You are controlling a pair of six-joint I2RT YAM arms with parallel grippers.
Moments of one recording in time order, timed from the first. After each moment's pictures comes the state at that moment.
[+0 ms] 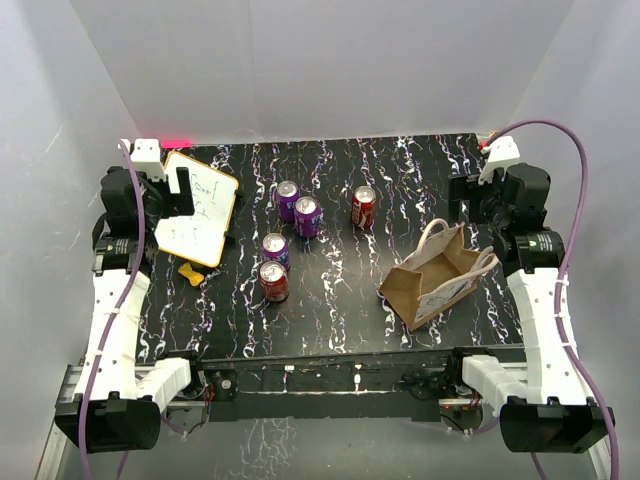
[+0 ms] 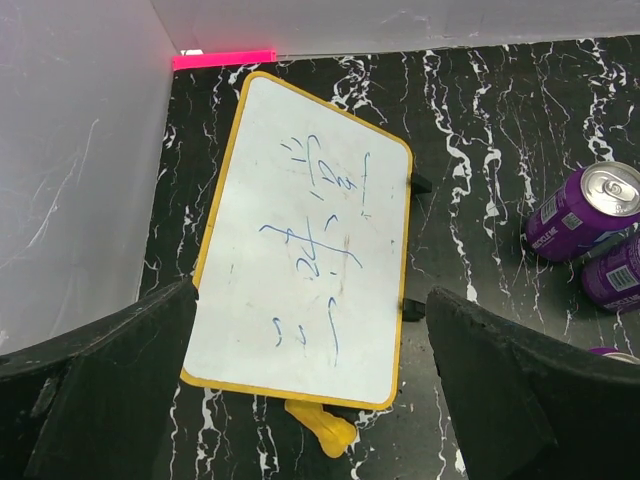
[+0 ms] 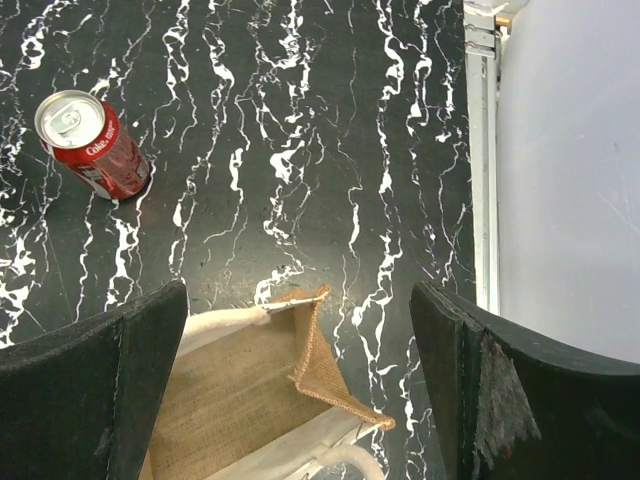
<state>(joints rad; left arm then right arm) 0.06 0.99 1.11 -0.45 -0.03 0.10 -0.04 0.97 1.17 -0.62 -0.05 -0.17</state>
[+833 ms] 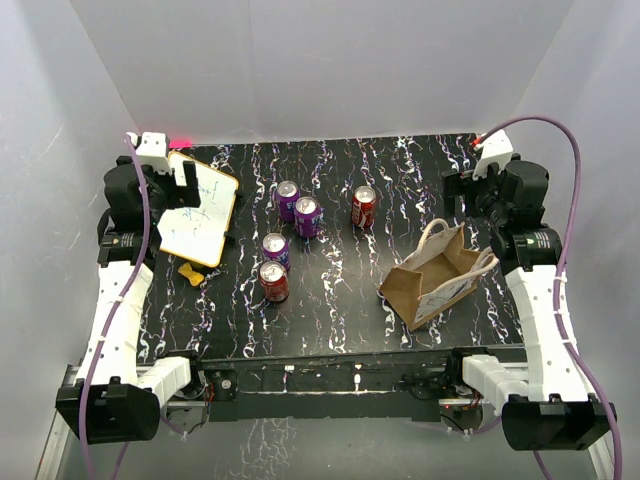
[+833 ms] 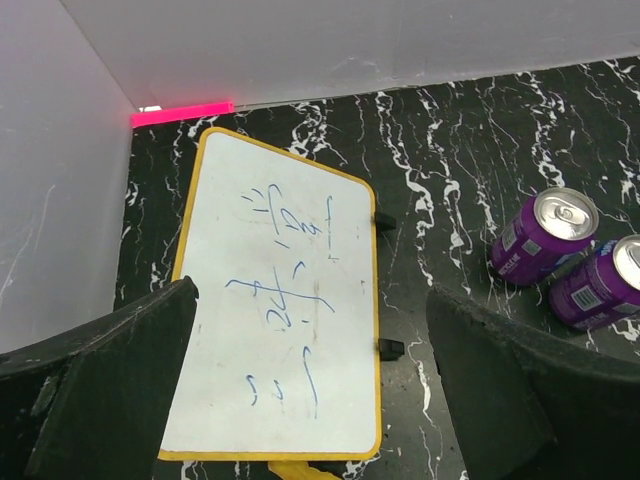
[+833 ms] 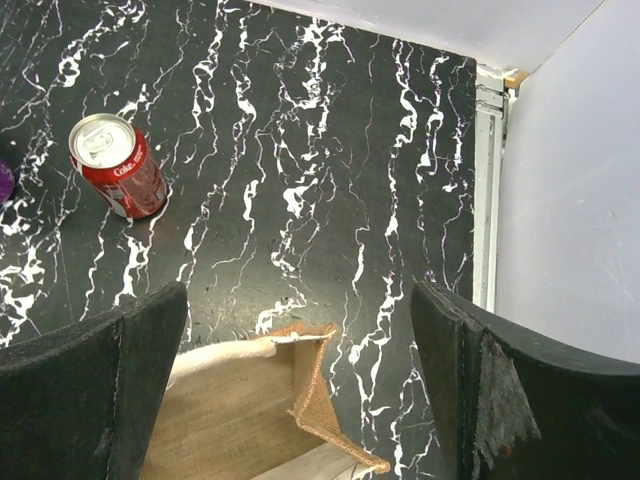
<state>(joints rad) 0.06 1.05 1.09 -0.29 0.07 0.11 -0.02 1.00 1.17 -0.53 -0.11 -0.22</state>
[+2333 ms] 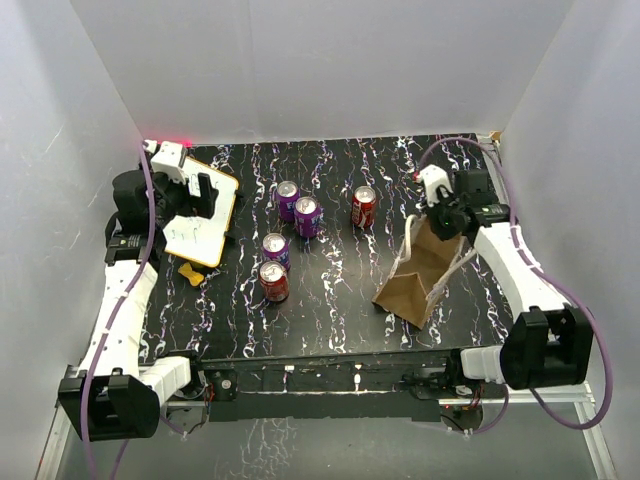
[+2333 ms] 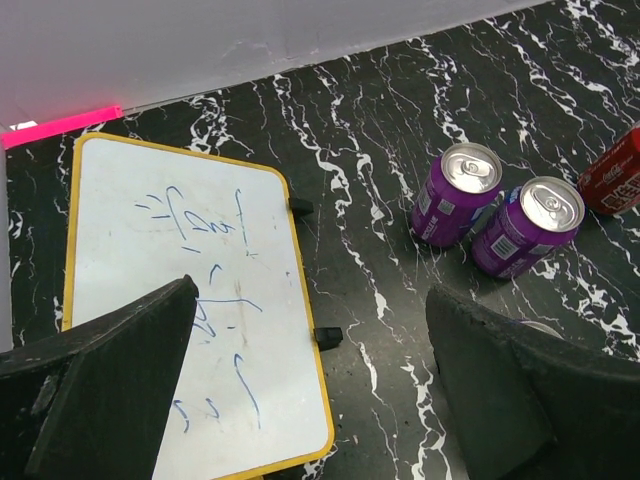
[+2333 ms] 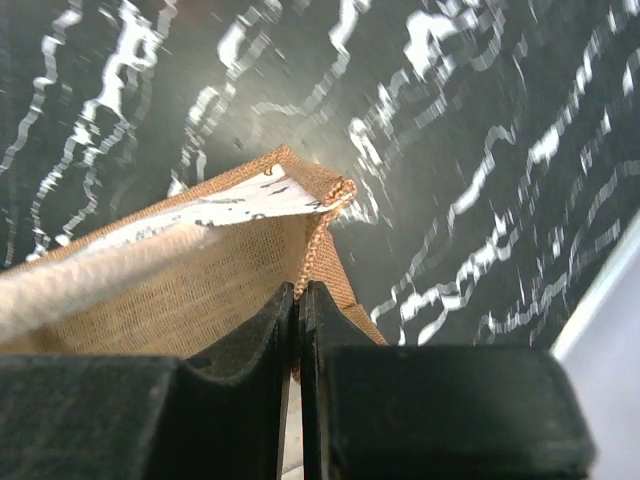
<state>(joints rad) 0.06 1.06 1.01 -0.24 0.31 0.12 0.02 1.28 1.05 -0.65 -0.18 -0.48</state>
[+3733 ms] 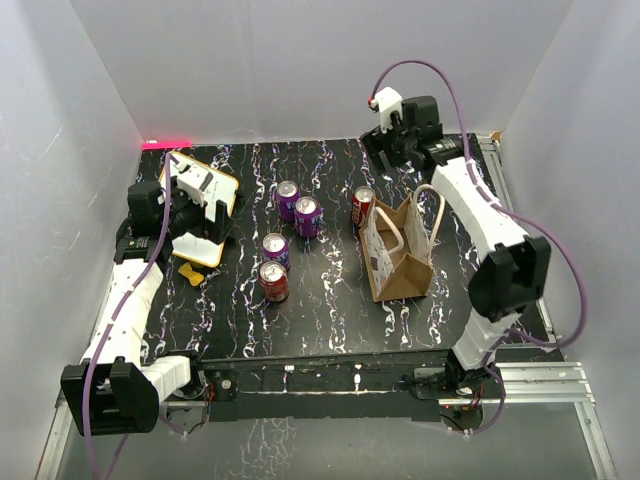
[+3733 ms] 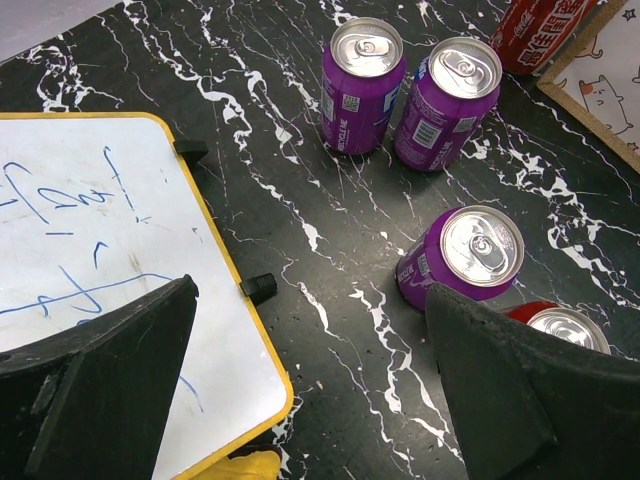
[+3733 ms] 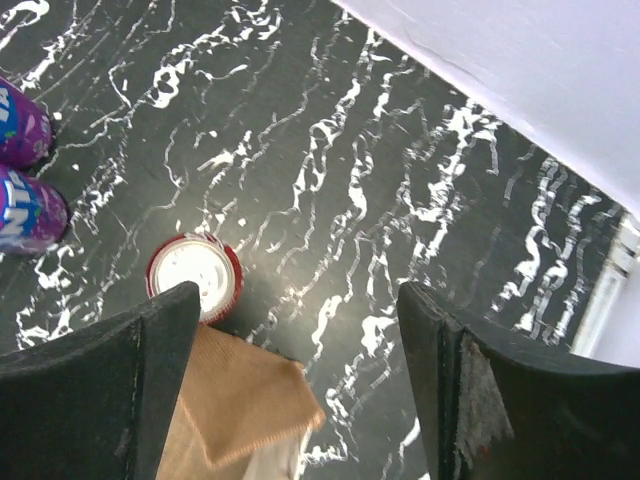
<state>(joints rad) 0.05 1.09 0.92 -0.33 0.57 0.30 0.28 1.69 1.69 -0.55 -0.06 -0.35</state>
